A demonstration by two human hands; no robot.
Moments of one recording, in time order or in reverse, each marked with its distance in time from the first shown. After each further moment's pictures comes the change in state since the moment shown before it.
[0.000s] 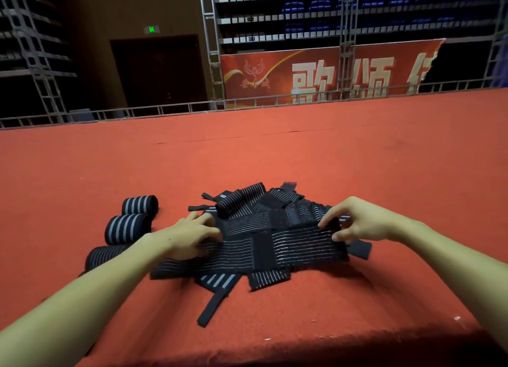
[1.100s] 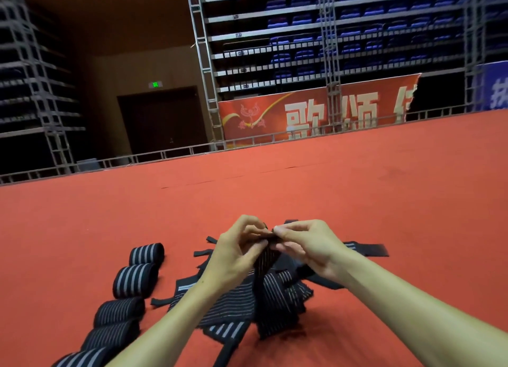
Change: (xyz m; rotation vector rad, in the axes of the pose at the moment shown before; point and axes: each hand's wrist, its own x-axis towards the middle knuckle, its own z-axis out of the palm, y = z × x) left_hand -0.008 0.094 -0.060 -1.052 0.911 0.313; right_hand 0.015 -0.121 0.037 1.267 0.340 0.065
